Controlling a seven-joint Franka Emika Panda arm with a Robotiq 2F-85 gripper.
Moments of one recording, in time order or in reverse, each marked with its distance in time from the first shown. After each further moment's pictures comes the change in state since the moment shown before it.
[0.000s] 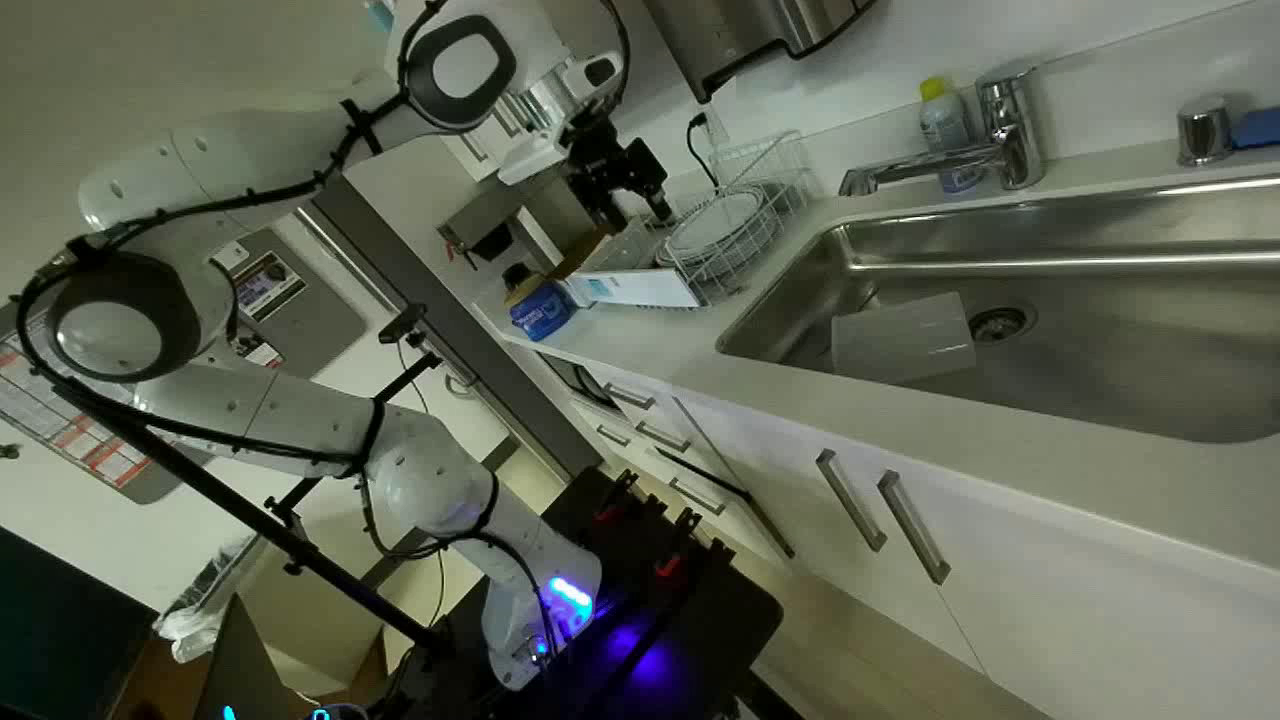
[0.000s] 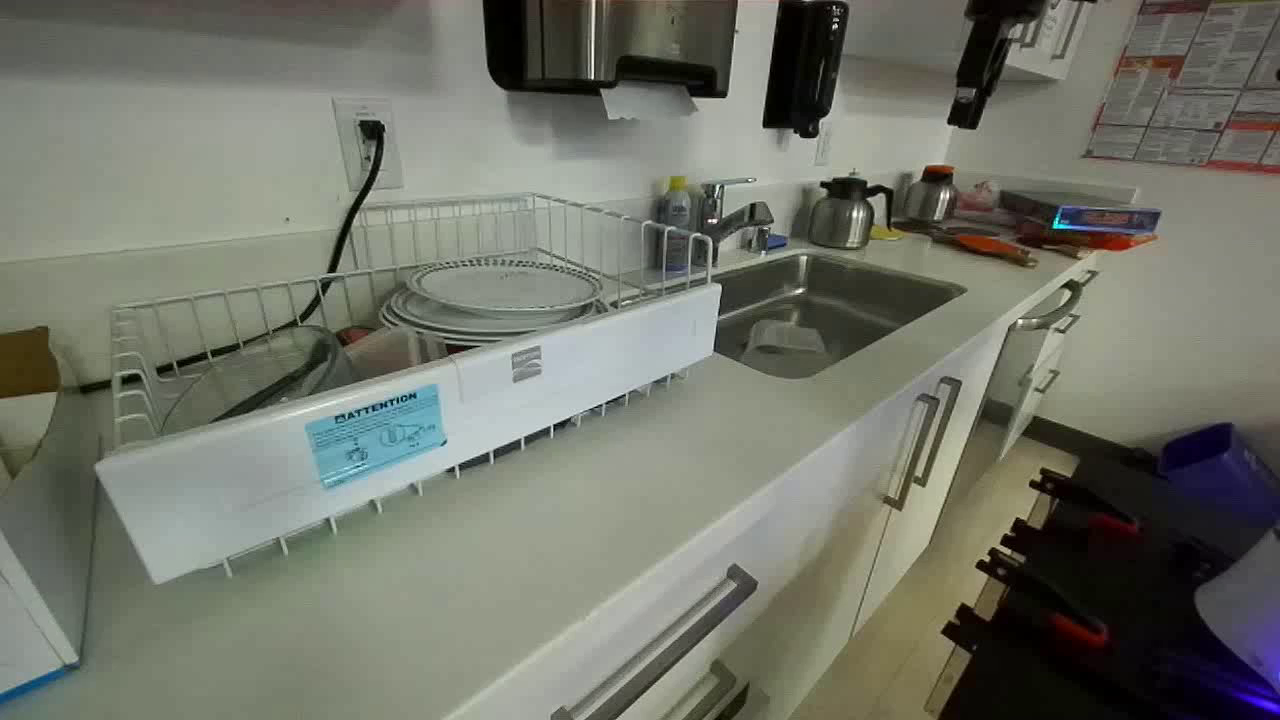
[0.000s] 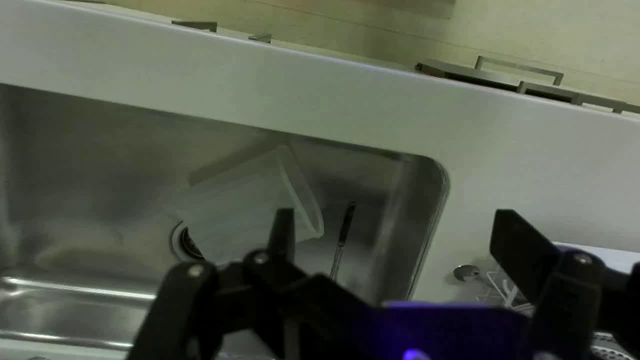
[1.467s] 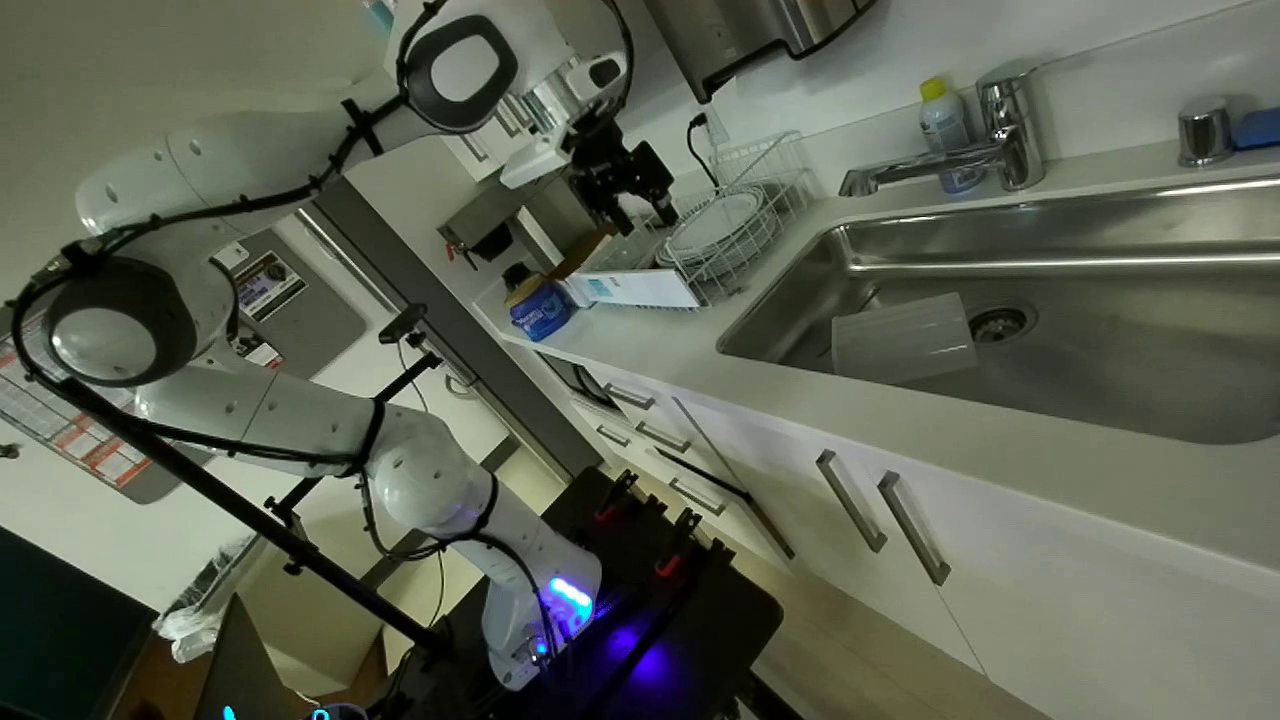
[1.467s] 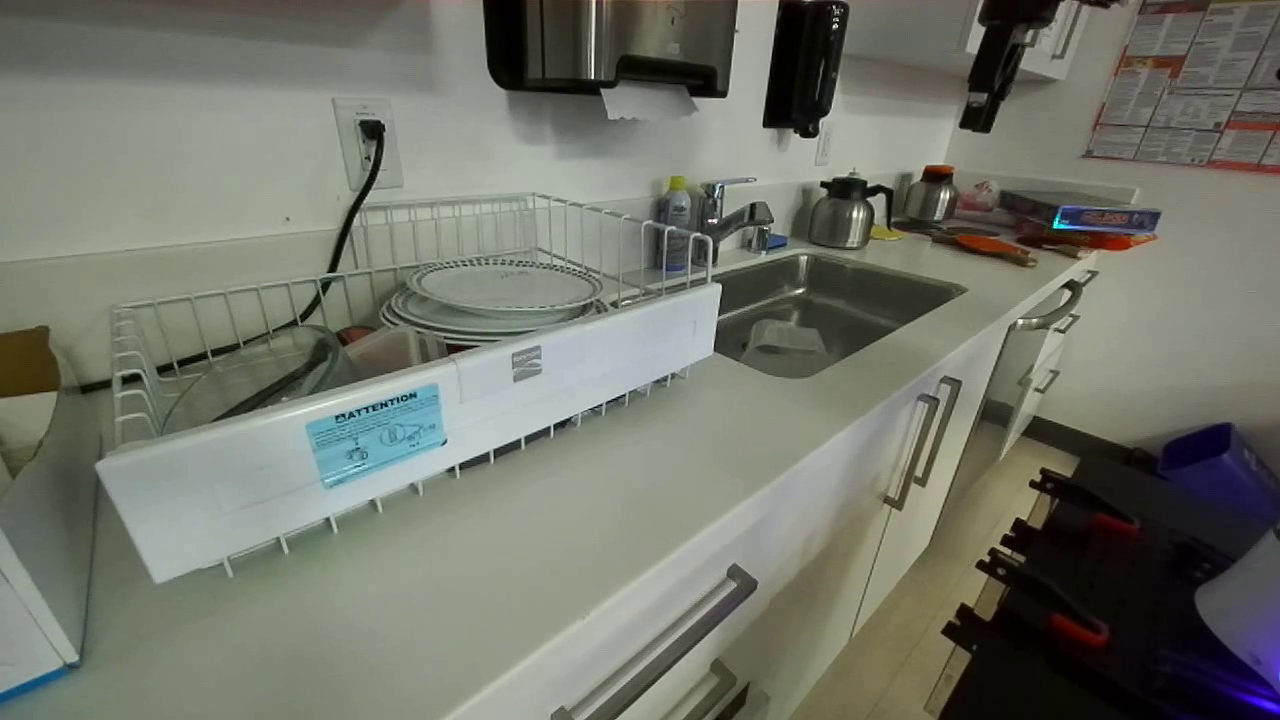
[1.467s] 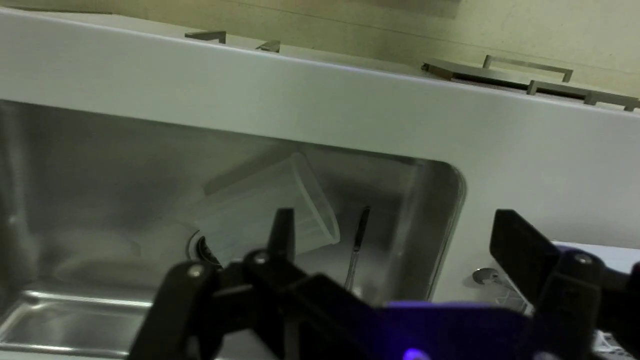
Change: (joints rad) arm -0.041 -0.004 -0.015 -0.012 -0.006 0.008 -0.015
